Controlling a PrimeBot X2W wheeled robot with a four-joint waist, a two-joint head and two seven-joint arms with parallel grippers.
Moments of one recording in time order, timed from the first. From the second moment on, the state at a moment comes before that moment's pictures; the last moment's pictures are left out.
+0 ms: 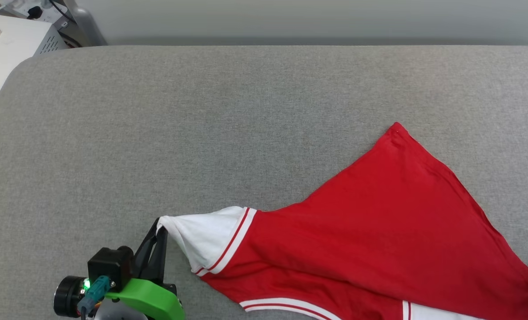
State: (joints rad) left arm -0.05 0.53 -0.56 -0.06 -0.62 0.30 -0.22; right arm 0.13 -0.90 0.16 0.04 0.96 0.13 0.45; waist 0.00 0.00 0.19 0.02
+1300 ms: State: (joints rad) left arm -0.29 0.37 -0.63 0.03 -0.54 0.20 -0.25; right arm -0.82 -0.81 0.72 0.35 0.80 0.13 0.79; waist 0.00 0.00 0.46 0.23
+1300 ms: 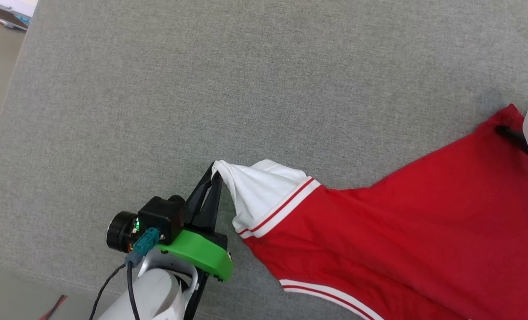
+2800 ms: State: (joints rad) left arm -1.57 0.44 -0.48 0.27 -0.40 -0.06 -0.06; right arm -1.39 -0.66 0.35 0.34 0.60 0.13 0.17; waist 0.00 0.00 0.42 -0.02
